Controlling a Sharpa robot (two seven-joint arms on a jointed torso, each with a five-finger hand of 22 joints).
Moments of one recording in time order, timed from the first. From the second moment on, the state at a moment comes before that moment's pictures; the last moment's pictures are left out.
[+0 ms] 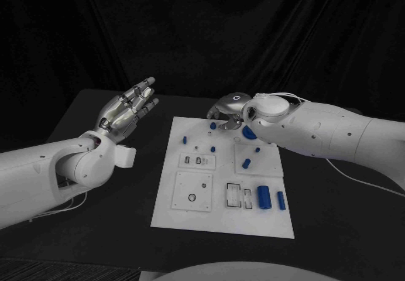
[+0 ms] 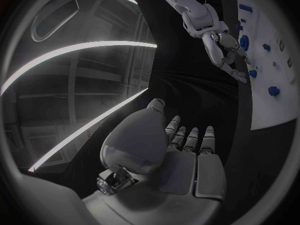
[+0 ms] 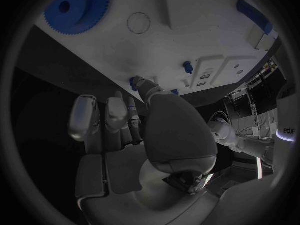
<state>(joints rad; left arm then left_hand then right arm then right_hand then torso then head) 1.31 -0.98 -0.21 1.58 0.01 -0.15 0.68 1.44 0.25 -0.16 0.29 0.62 0.27 0.06 0.06 0.04 0.01 0.02 0.00 0.00 0.00 0.10 0.00 0.00 0.16 0.00 0.19 0.00 0.00 1.36 -0.42 -0.21 1.00 -1.69 -0.21 0.02 1.37 -0.12 0.30 0.07 0.24 0.66 -0.01 0.07 0.31 0.80 0.05 0.19 0.24 1.37 -0.04 1.22 0.99 0.08 1.34 0.07 1.28 1.28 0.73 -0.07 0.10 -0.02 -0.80</state>
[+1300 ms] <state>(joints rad) 1.31 -0.96 -0.21 1.56 0.01 -0.13 0.68 1.45 0.25 -0.15 0.28 0.62 0.27 0.06 0.06 0.04 0.01 0.03 0.00 0.00 0.00 0.10 0.00 0.00 0.16 0.00 0.19 0.00 0.00 1.37 -0.78 -0.21 1.28 -1.63 -0.29 -0.04 1.24 -0.09 0.11 0.27 0.13 0.80 0.06 0.10 0.25 1.46 -0.02 1.57 1.31 1.47 -0.08 1.57 1.31 0.05 1.46 0.03 1.45 1.31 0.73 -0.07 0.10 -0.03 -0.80</state>
